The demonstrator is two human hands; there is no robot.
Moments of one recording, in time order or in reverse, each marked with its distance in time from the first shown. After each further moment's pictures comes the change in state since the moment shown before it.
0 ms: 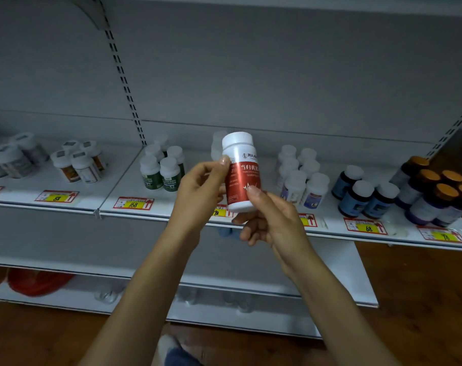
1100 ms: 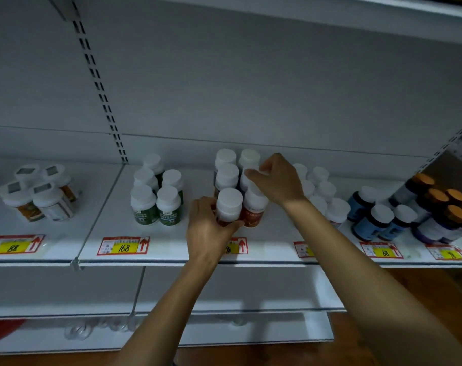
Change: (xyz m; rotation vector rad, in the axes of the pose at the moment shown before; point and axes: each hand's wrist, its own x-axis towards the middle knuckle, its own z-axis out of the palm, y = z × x) left_hand 0.116 -0.121 -0.029 0.569 0.041 0.204; right_hand 0.194 -0.005 -0.007 -0.965 0.384 -0.027
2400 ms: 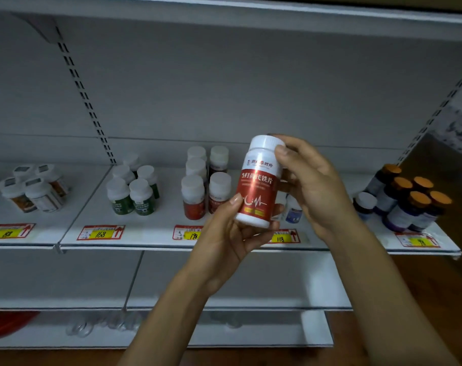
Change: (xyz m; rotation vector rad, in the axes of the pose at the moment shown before) left_hand -0.090 0.149 -0.003 -1.311 -0.609 -0.386; right_hand -0.115 0.021 -0.128 0.835 -0.109 -0.155
